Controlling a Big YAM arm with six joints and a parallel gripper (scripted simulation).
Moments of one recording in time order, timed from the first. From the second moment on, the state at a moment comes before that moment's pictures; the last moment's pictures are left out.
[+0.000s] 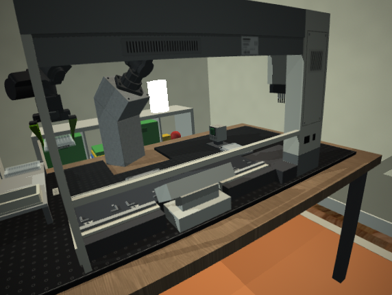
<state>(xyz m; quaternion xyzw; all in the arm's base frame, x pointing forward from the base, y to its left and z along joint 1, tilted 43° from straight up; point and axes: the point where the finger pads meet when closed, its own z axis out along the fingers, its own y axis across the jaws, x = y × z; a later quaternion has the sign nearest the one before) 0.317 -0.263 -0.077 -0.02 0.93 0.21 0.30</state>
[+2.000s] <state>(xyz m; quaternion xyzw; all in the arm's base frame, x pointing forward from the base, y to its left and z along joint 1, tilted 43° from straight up) 0.305 -0.192 -0.046 -0.03 0.93 0.21 0.30</state>
